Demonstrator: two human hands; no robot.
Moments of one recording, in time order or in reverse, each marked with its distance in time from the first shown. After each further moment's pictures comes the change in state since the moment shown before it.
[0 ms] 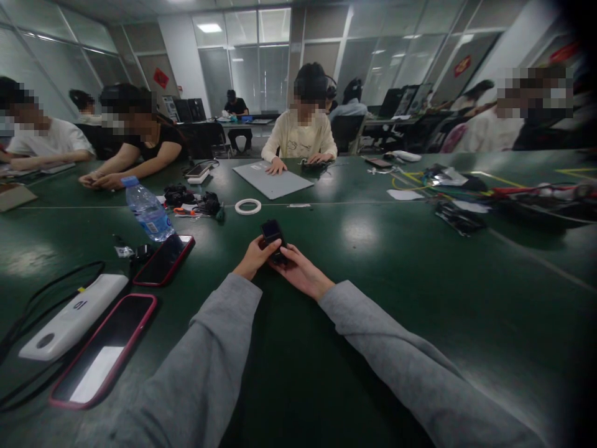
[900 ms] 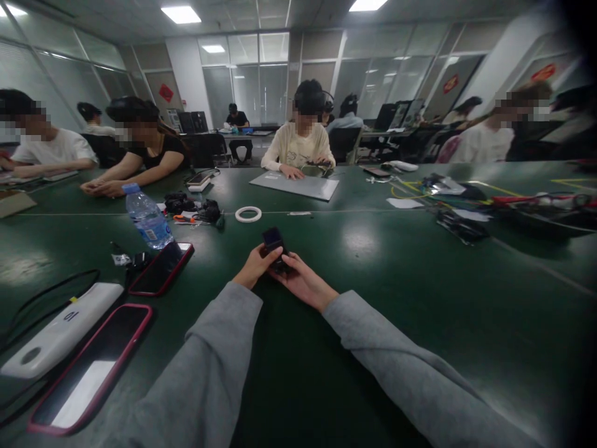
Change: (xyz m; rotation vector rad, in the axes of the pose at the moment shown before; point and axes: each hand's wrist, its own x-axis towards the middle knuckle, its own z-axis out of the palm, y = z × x) left_hand -0.002 0.002 0.001 -0.023 -0.007 -0.050; right_hand -0.003 -0.002 0.004 -0.022 -0.002 0.007
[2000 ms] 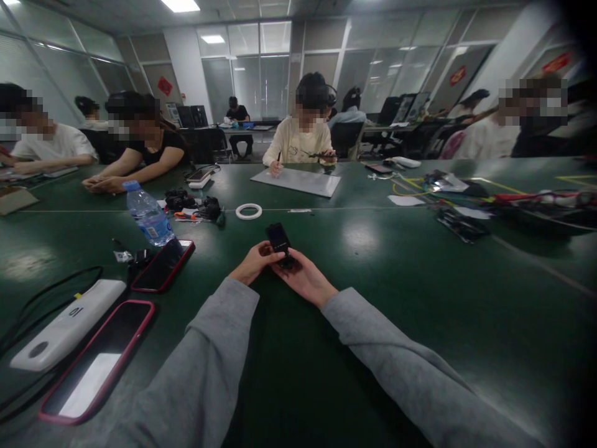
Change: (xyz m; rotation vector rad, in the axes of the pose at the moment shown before) left_hand 0.002 0.001 -0.007 -0.172 -0.142 -0.064; right_hand 0.003 -0.003 -0.007 0.139 0.056 0.064
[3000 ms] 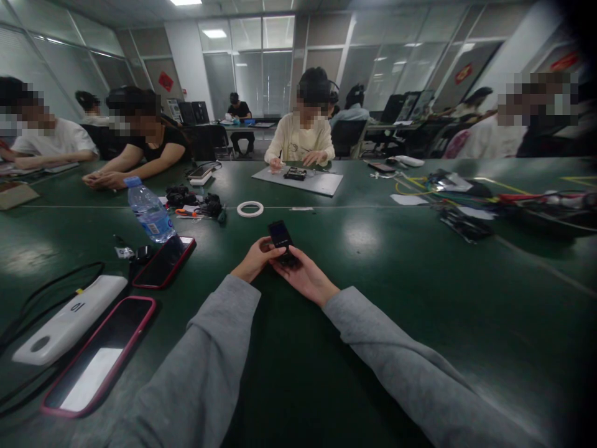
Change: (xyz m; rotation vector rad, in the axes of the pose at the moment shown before) left_hand 0.003 -0.002 0.001 -0.089 0.095 -0.012; right_hand 0.002 0.003 -0.001 -0.041 -0.001 -0.002
